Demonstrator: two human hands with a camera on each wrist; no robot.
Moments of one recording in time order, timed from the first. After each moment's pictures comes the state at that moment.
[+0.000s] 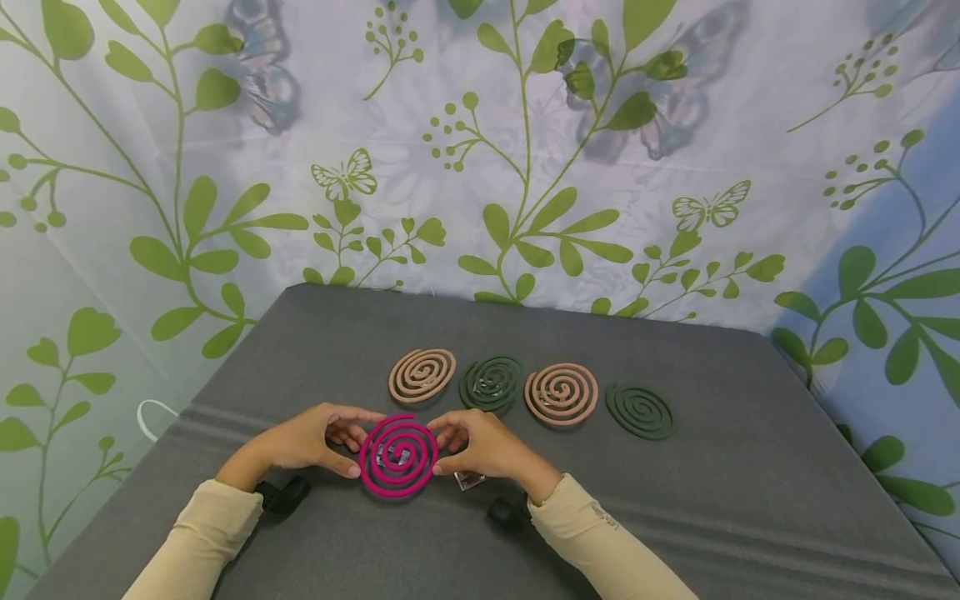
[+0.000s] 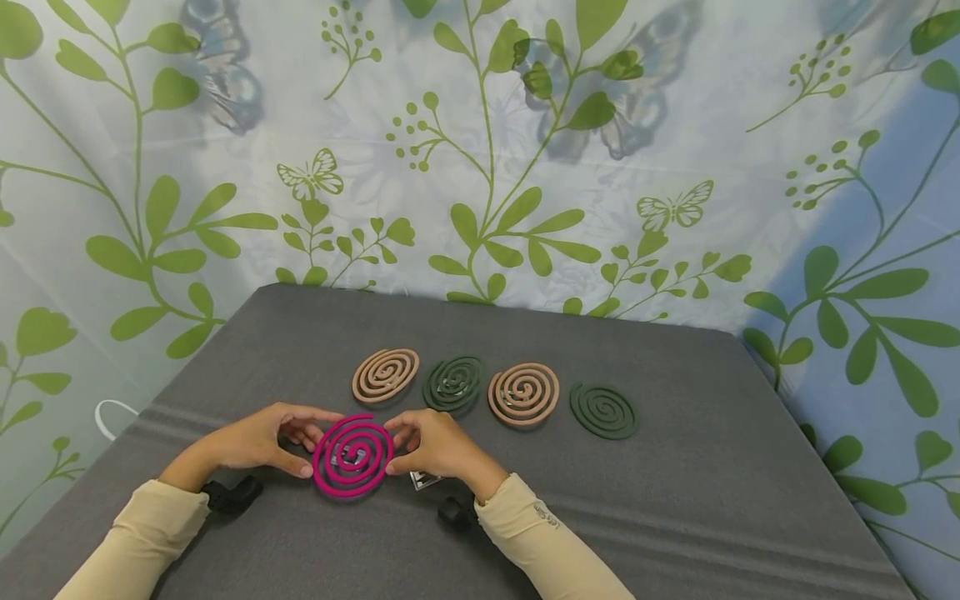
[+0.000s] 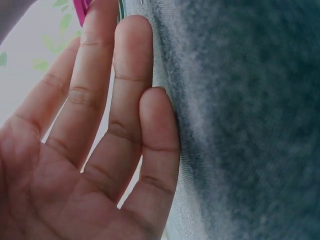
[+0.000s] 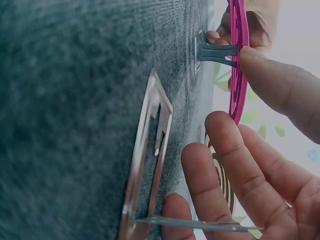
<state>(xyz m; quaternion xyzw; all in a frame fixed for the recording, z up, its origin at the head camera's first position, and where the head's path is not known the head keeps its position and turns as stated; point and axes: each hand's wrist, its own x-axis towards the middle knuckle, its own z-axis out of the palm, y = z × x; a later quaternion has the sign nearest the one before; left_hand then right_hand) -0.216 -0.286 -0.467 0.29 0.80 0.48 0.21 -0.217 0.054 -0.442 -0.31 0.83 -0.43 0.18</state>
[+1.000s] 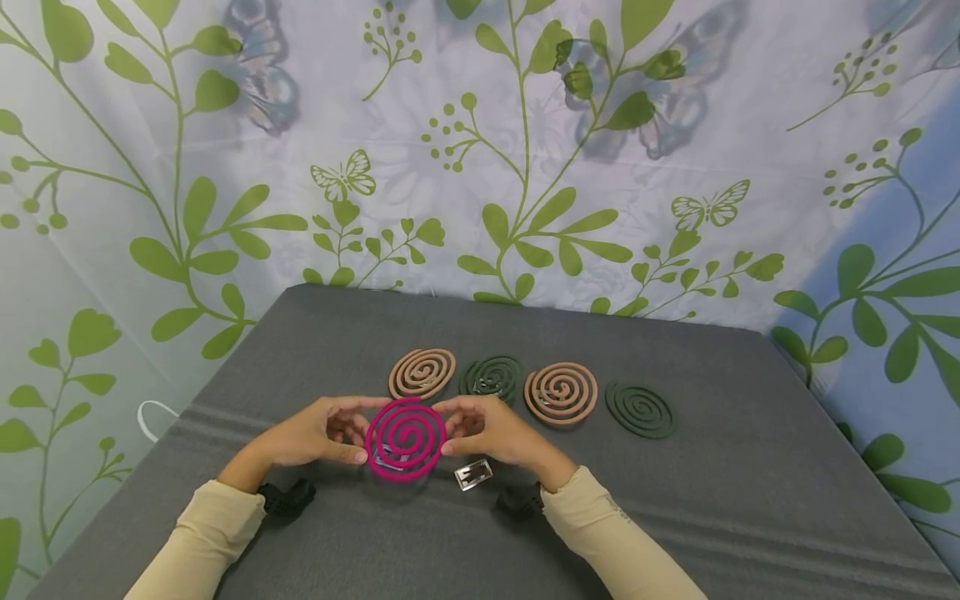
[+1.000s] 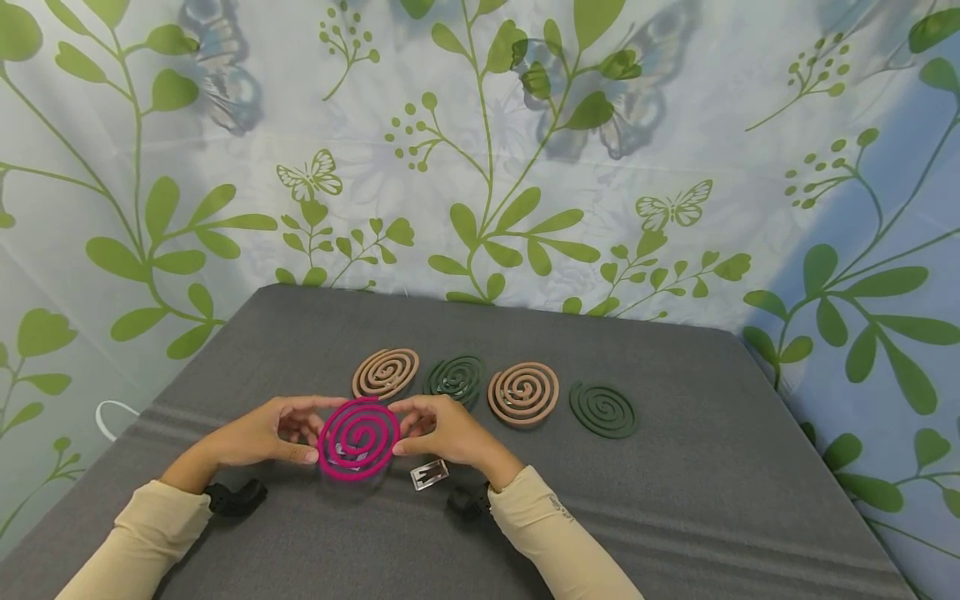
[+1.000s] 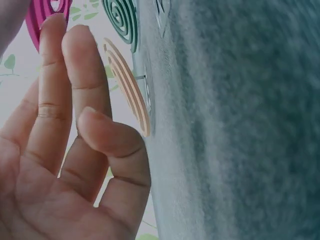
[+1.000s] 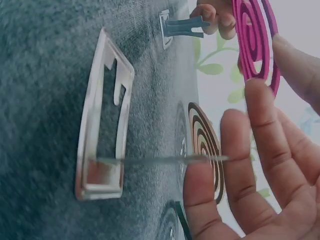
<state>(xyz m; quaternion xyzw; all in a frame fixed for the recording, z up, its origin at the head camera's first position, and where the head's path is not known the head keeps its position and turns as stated) -0.202 -0.267 -0.440 0.30 0.75 0.56 0.19 -0.228 0.071 -0.438 -0.35 0.74 -0.55 0.18</state>
